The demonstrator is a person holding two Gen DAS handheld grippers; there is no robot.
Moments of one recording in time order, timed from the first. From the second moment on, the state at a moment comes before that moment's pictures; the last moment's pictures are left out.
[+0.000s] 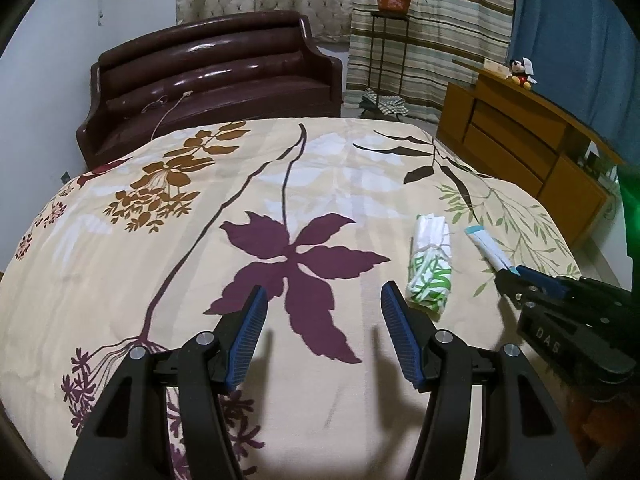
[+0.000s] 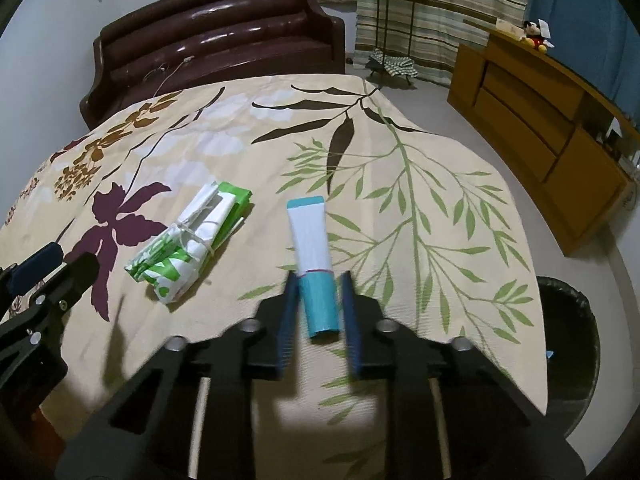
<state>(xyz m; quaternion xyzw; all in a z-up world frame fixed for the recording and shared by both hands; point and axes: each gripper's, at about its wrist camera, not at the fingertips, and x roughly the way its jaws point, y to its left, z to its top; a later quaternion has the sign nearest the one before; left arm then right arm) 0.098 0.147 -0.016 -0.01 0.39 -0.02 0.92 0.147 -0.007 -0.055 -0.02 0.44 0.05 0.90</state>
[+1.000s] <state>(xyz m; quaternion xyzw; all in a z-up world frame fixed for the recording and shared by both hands) 0.138 0.073 -0.031 0.04 0.42 -0.05 0.91 0.137 -0.072 -0.054 0.02 0.43 0.03 0.90</state>
